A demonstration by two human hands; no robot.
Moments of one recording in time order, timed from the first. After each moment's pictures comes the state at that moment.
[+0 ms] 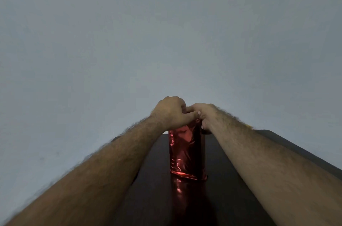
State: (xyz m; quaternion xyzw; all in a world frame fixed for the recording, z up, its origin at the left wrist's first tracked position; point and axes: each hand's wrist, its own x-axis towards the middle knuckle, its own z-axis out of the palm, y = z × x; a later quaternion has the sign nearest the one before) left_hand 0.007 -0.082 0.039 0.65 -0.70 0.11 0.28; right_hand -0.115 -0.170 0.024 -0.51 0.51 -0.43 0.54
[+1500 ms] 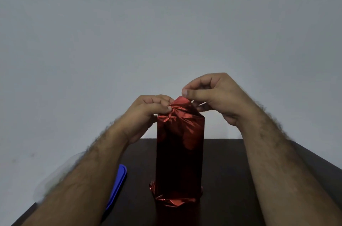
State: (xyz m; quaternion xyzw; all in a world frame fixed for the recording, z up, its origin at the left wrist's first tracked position) left_hand 0.088 -0.163 0.004 0.35 -0.64 -0.35 0.59; right_hand -0.140 -0.206 0.057 -0.76 0.23 -0.46 0.39
